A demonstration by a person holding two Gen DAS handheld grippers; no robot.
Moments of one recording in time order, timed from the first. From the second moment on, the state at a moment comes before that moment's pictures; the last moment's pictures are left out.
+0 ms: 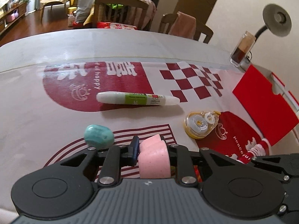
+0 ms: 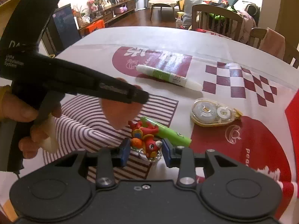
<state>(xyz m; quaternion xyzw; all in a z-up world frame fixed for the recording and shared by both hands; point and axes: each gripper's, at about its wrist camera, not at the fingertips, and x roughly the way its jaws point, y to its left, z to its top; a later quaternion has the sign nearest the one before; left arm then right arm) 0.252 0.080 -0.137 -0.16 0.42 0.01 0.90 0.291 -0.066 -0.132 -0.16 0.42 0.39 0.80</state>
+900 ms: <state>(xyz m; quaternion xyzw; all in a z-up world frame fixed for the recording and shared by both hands) 0.209 0.022 -0.036 -0.14 0.38 -0.03 0.91 0.298 -0.162 -0.024 -0.08 0.39 0.35 0.85</state>
